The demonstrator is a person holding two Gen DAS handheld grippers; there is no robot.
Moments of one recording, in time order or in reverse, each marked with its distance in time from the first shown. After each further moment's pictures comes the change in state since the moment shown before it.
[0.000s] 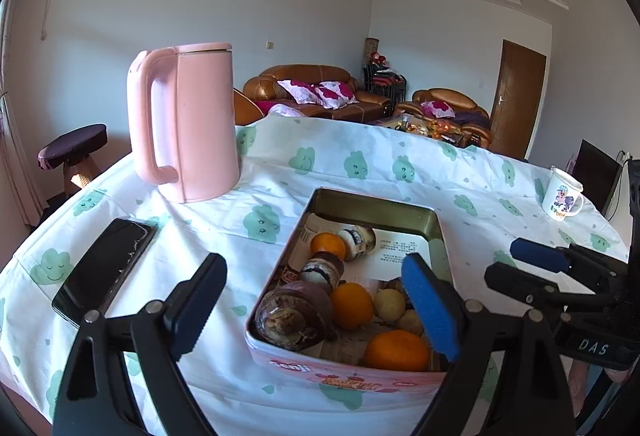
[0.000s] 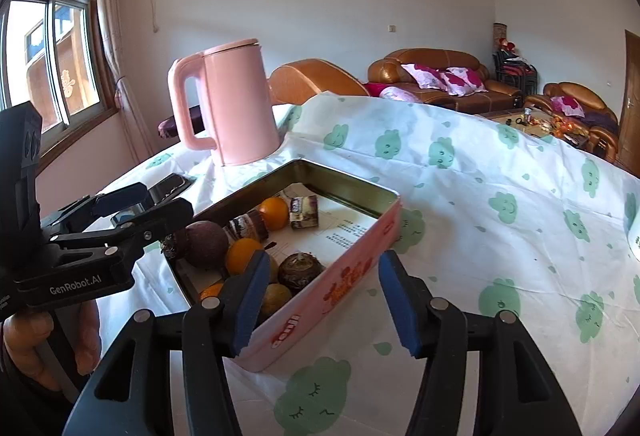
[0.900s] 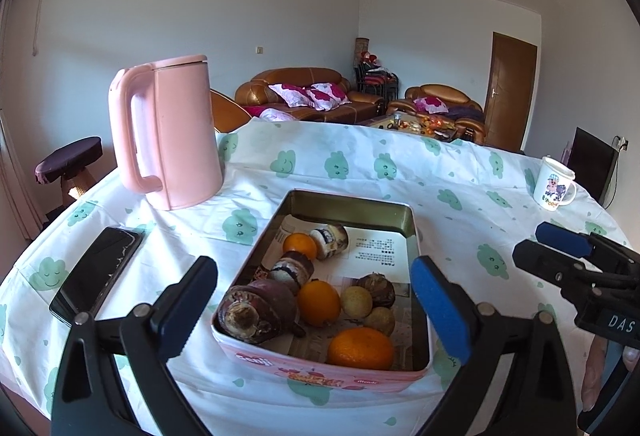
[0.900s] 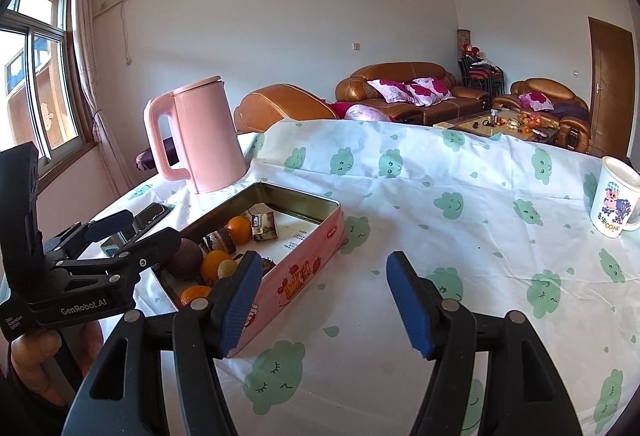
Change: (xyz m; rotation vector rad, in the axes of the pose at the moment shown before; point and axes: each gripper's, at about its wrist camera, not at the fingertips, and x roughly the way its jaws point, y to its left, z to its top) left arm -0.007 -0.028 -0.003 0.047 -0.009 -0.002; right arm -0.037 -0.024 -0.008 0.060 -0.065 -0.054
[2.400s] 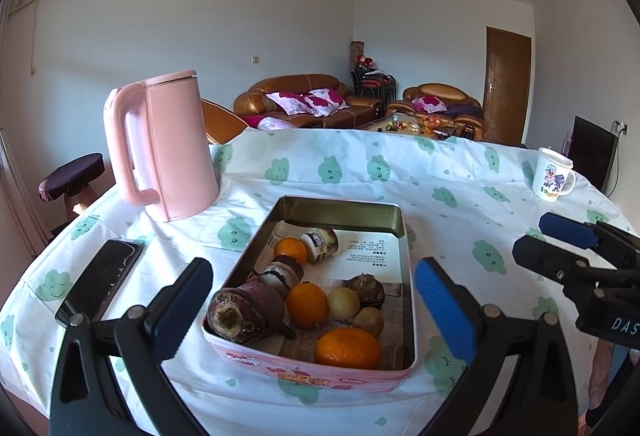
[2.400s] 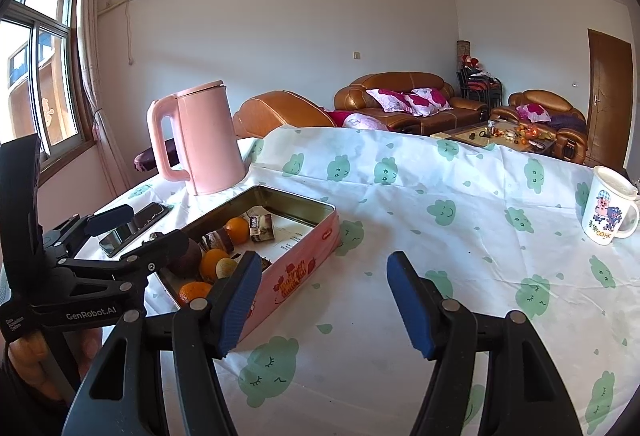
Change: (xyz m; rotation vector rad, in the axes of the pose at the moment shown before) left arm -0.006 -0.017 -0.002 0.051 -0.030 0.021; right arm -0.011 -0.003 -0.005 -0.030 -0.024 -0.032
